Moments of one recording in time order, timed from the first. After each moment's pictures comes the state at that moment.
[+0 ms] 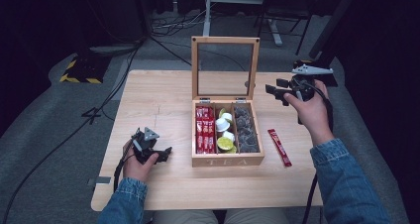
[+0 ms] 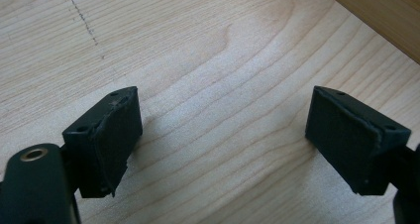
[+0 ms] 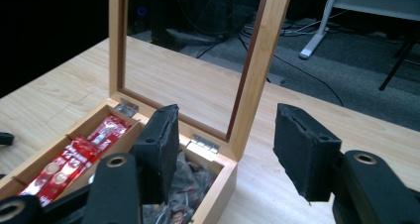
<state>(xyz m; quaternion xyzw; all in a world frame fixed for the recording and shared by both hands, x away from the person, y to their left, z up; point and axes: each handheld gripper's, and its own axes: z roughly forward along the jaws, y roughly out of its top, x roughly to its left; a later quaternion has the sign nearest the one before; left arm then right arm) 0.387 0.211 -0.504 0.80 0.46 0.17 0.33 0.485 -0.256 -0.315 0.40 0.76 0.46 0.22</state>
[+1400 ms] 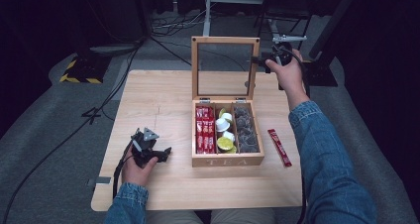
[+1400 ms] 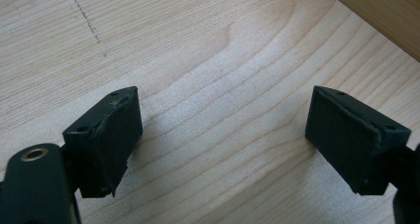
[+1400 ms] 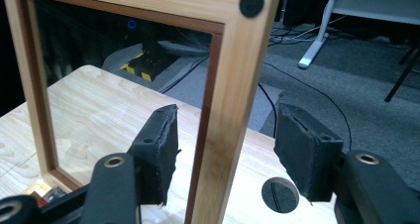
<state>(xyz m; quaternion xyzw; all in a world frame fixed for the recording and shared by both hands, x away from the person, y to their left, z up) 0.386 0.212 -0.504 0.80 0.47 0.17 0.33 0.614 -0.226 -0.315 0.42 0.75 0.47 0.21</state>
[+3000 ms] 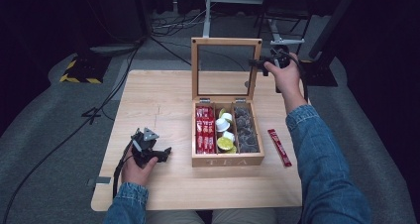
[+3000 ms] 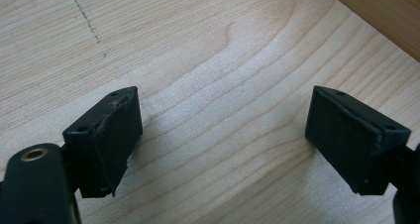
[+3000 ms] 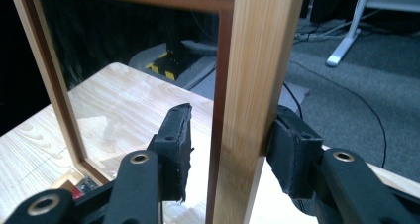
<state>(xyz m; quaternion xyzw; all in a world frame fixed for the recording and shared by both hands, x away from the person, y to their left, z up) 0.386 0.212 -0.504 0.80 0.46 0.17 0.33 0.609 -0.222 -0.322 0.40 0.76 0.49 0.17</state>
